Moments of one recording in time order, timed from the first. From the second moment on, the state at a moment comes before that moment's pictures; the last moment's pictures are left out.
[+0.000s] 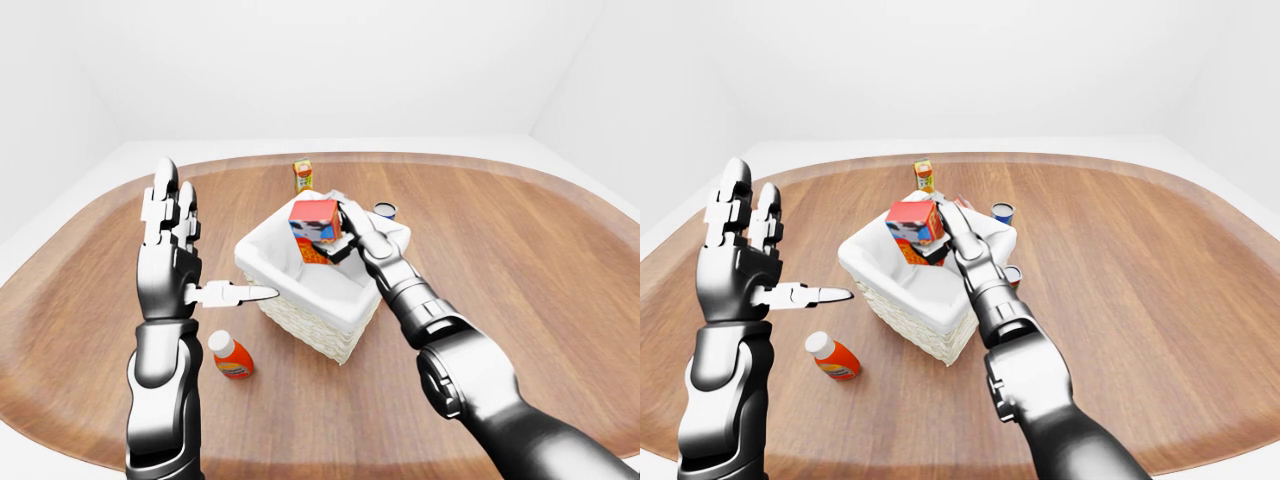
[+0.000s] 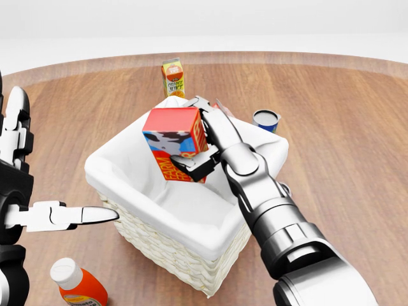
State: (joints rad) left arm -0.09 0.08 0.16 -0.51 -0.04 0.09 -0.06; right arm -1.03 0.01 0.01 1.16 -0.13 -0.09 0.09
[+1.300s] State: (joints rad) left arm -0.08 0.08 0.16 -0.52 -0.03 0.09 -0.06; right arm -0.89 -0.04 -0.05 0.67 0.03 -0.05 0.09
